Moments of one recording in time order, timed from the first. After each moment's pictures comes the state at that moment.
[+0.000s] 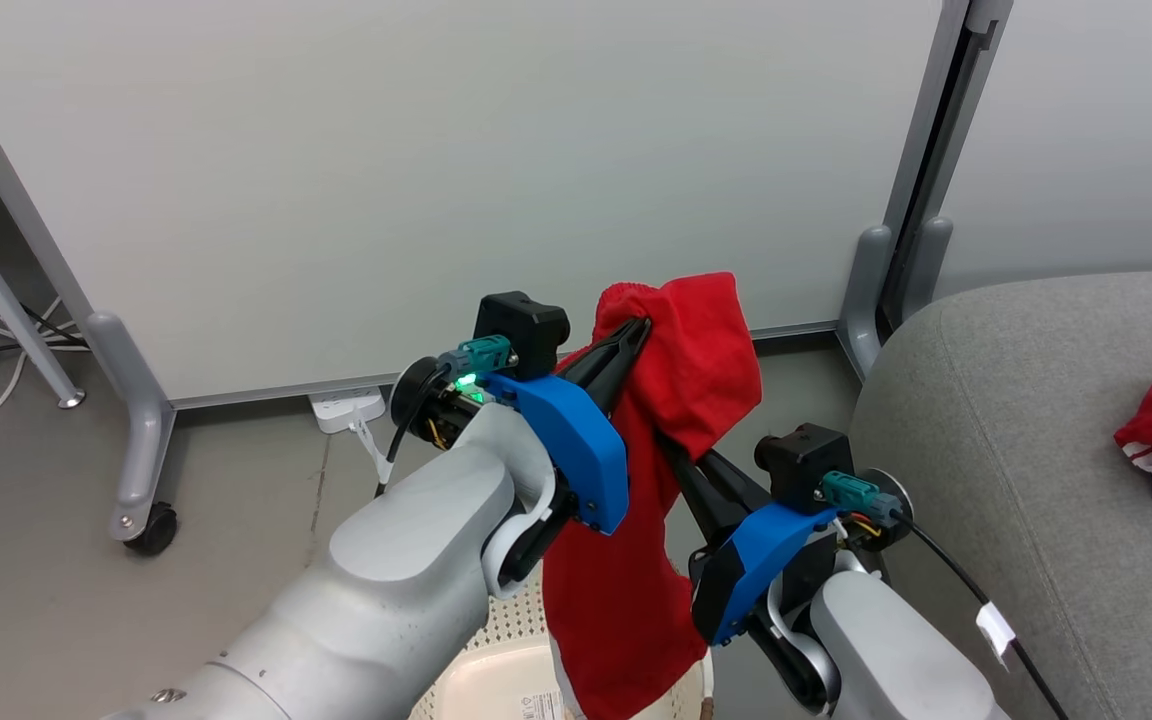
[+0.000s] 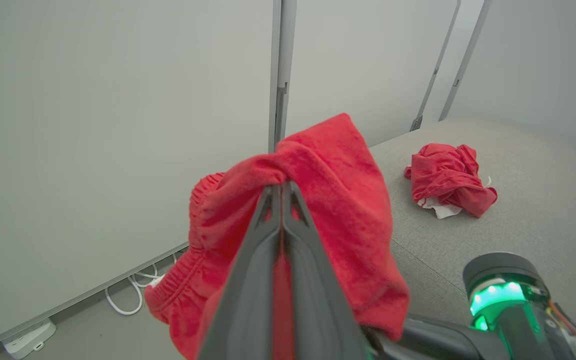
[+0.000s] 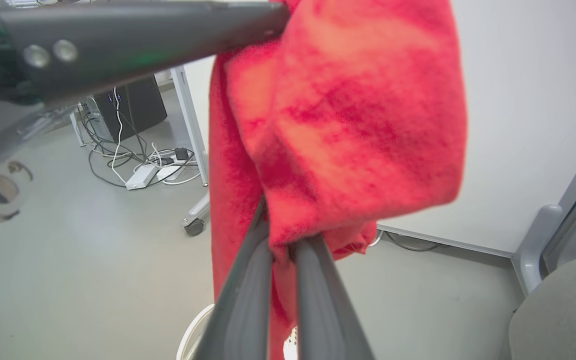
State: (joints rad) left arm -0.94 0.05 -1.14 0.77 -1.01 0.01 -0.17; right arm -0.48 -0.05 0.48 0.61 0.30 0.13 -0.12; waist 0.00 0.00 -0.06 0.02
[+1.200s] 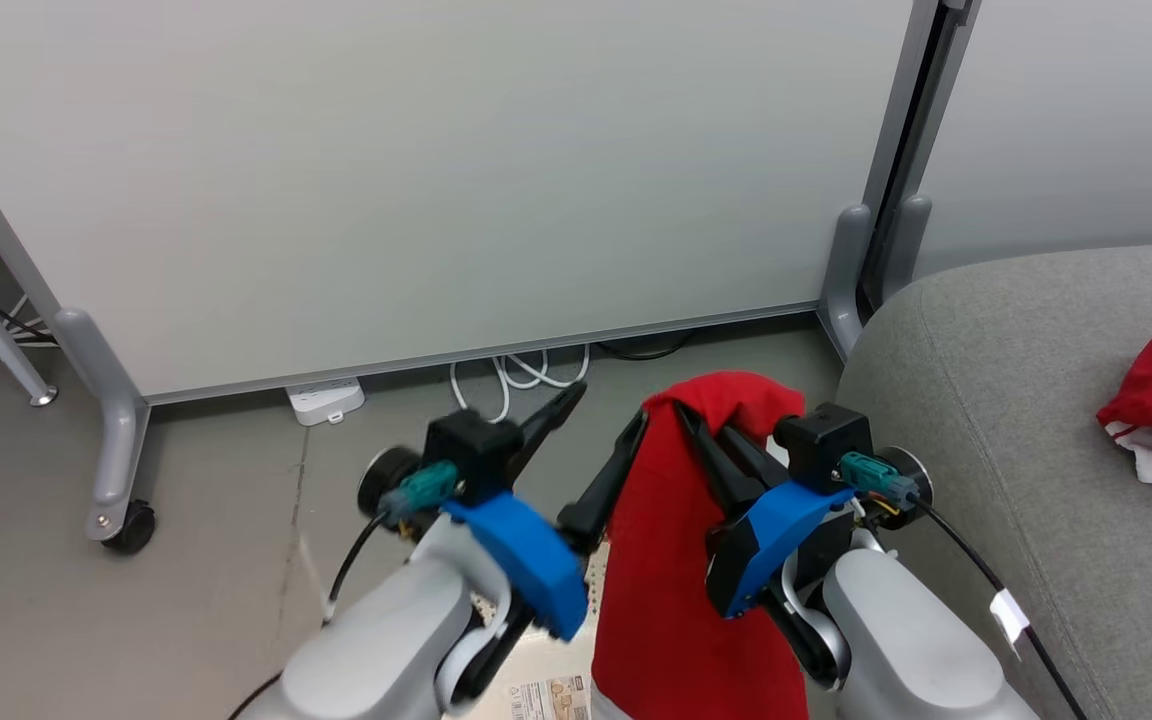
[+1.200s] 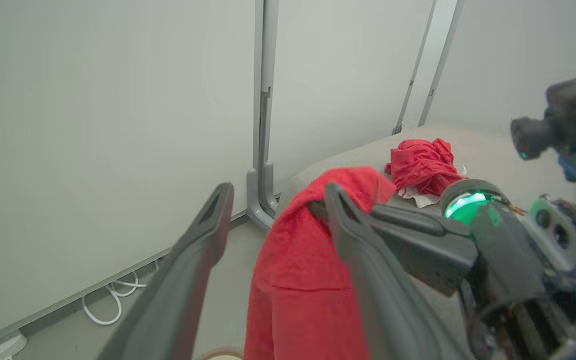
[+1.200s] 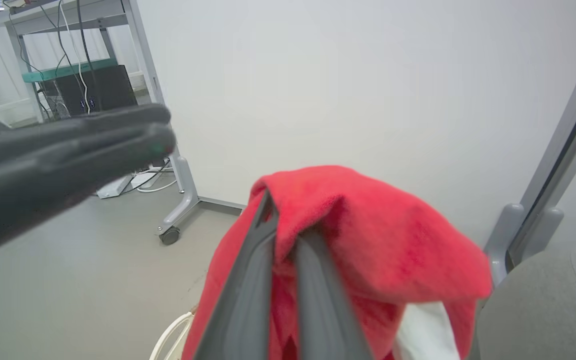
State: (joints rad) left arm -0.74 0.14 -1.01 0.59 -0.82 0.00 -0.26; right arm -0.51 -0.05 0.44 0.66 0.27 0.13 -0.16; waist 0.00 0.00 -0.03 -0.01
